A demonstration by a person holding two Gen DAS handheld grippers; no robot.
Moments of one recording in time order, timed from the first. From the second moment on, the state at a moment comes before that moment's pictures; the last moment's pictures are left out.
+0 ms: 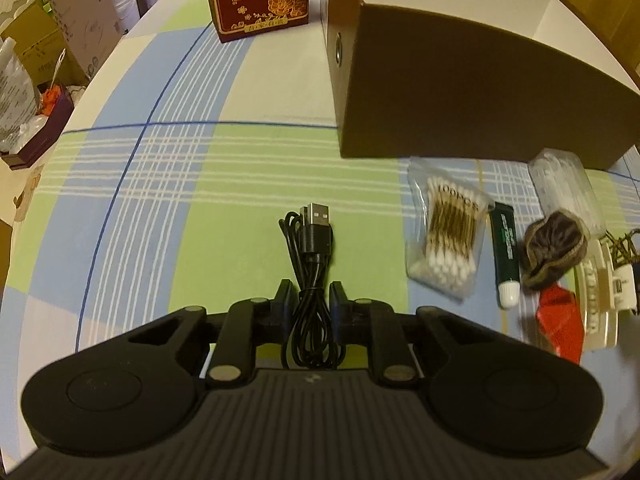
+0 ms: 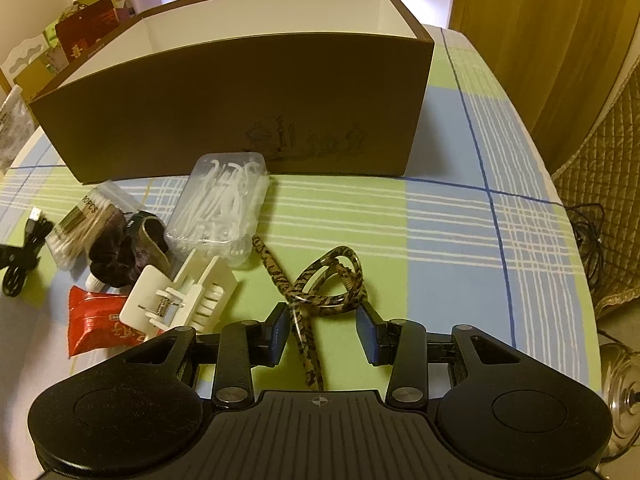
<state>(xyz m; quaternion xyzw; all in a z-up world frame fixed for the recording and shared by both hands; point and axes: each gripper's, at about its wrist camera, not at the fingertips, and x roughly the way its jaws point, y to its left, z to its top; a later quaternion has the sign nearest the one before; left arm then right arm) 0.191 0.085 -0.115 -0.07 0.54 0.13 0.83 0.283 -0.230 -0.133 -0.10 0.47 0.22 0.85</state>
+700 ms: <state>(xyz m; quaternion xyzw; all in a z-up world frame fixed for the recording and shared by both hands) 0.177 0.070 -0.115 -0.07 0.53 0.14 0.83 0.279 -0.231 -0.132 -0.15 0.44 0.25 0.85</state>
